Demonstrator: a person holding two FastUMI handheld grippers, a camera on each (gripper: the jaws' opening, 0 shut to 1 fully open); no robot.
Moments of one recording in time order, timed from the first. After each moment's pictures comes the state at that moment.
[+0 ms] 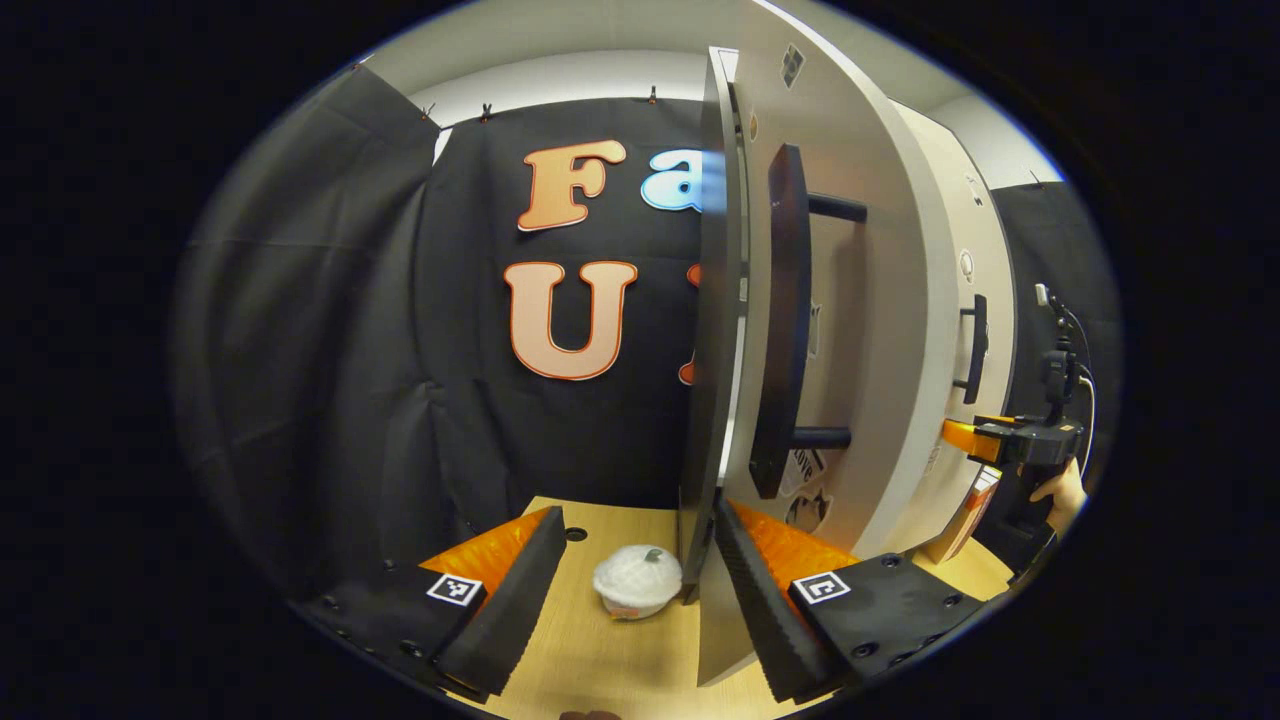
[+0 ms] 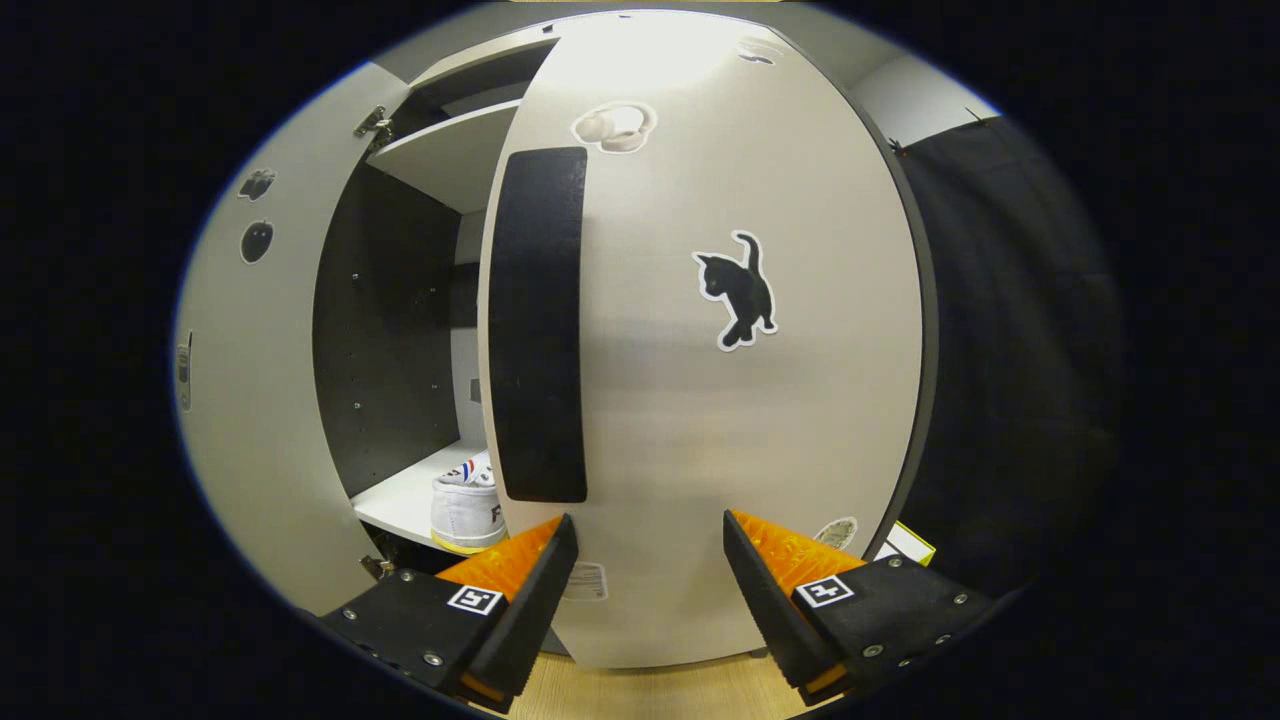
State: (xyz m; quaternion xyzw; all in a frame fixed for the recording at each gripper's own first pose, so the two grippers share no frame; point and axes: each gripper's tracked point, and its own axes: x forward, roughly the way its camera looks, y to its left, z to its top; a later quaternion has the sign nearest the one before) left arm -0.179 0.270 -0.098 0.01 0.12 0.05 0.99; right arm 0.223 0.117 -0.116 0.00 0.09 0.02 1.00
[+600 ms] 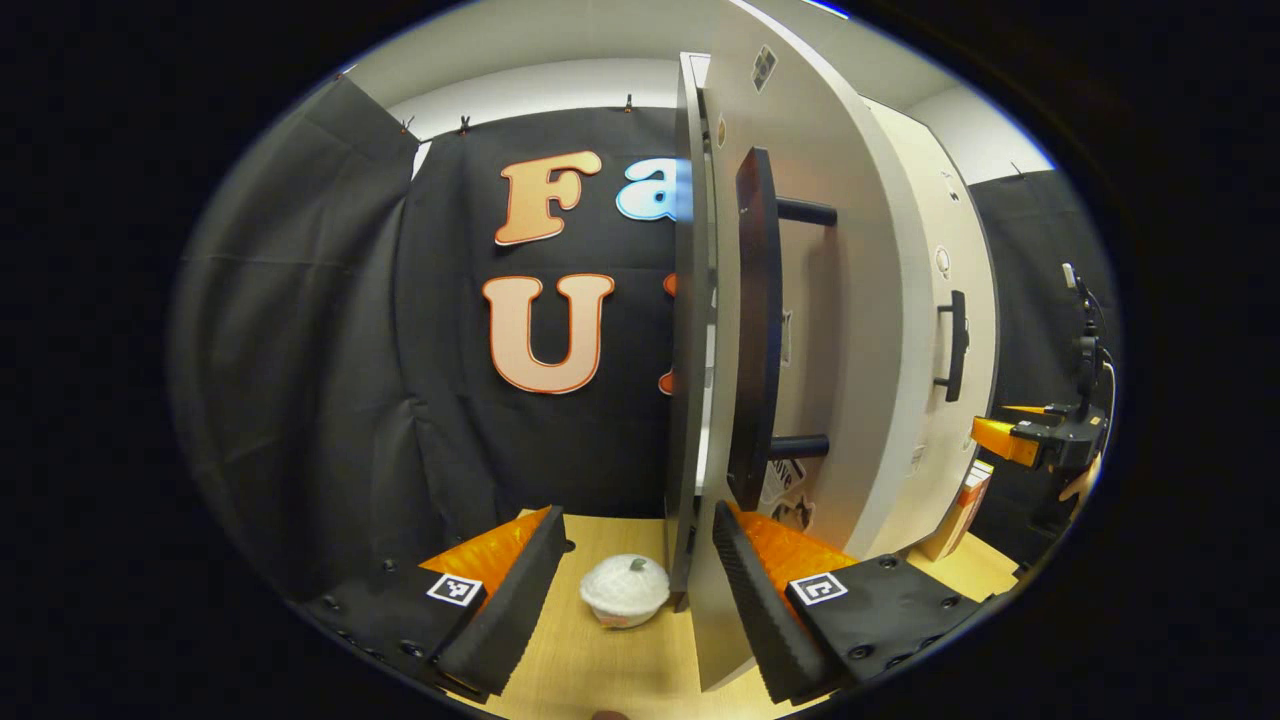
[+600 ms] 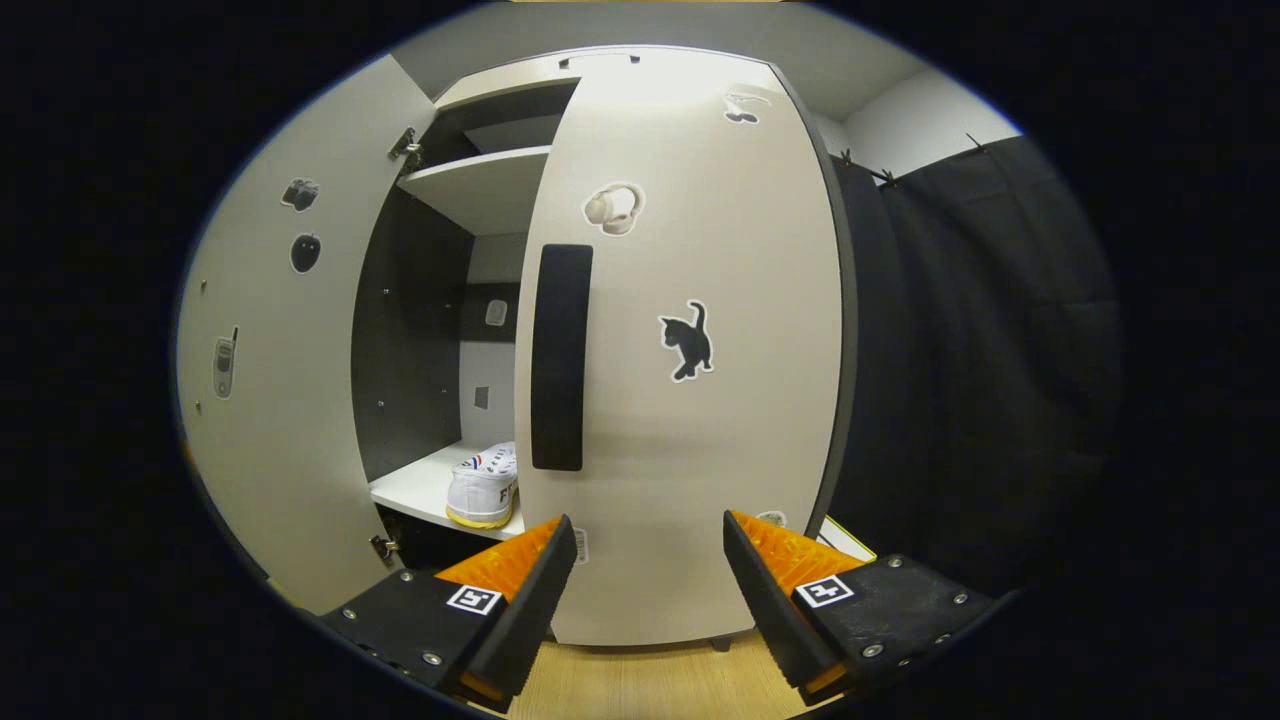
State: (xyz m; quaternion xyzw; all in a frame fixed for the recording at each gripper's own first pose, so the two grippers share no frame) left arm -0.174 0.245 -0.095 0.02 0.10 0.01 0.99; right arm 0.186 0.096 -0.091 -0.03 0.05 0.01 1.00
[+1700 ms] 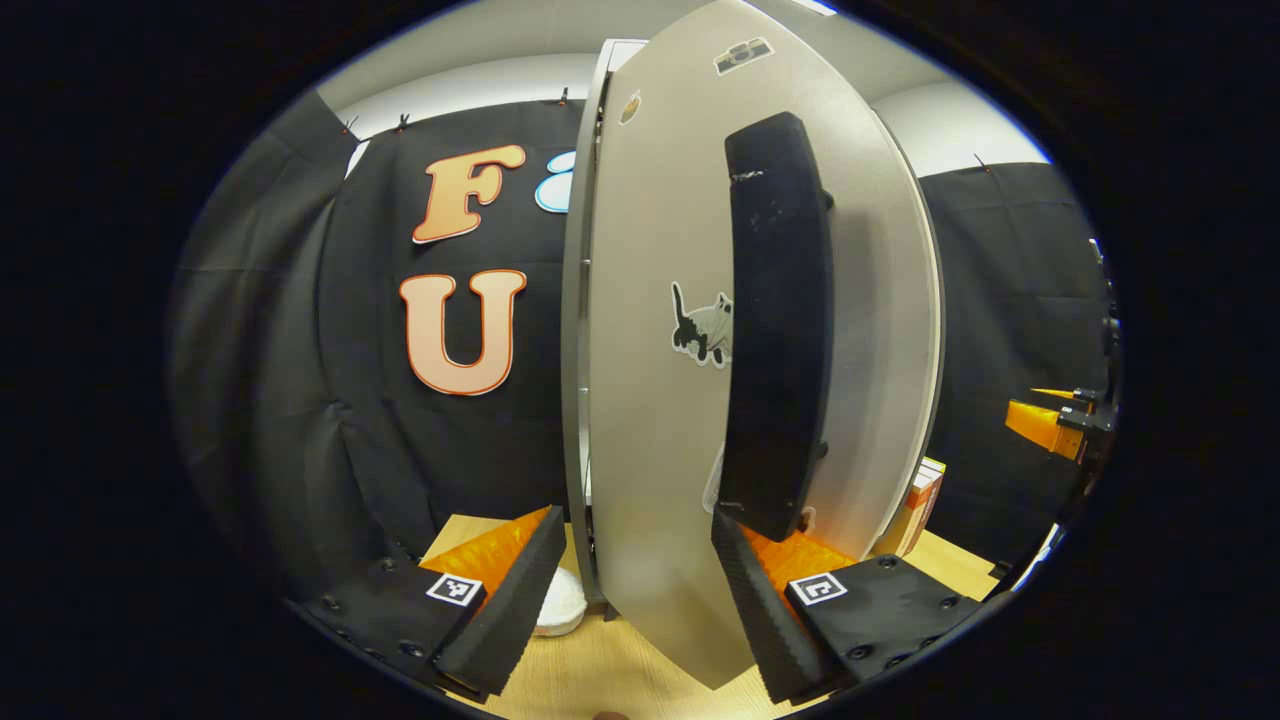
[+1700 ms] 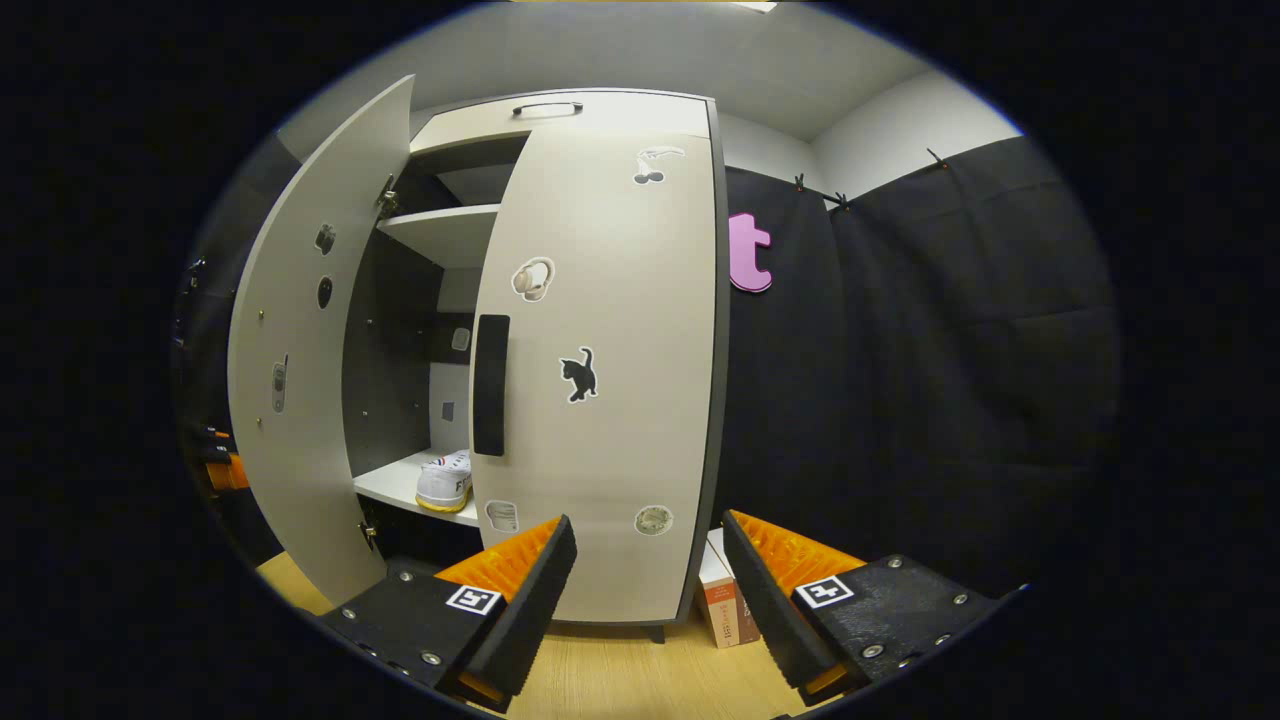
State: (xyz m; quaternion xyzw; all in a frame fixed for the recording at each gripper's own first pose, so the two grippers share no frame) left arm -0.138 0.154 -0.105 0.04 0.11 -0.06 0.99; right arm 0.139 0.038 -0.072 -0.03 0.02 -0.04 1.00
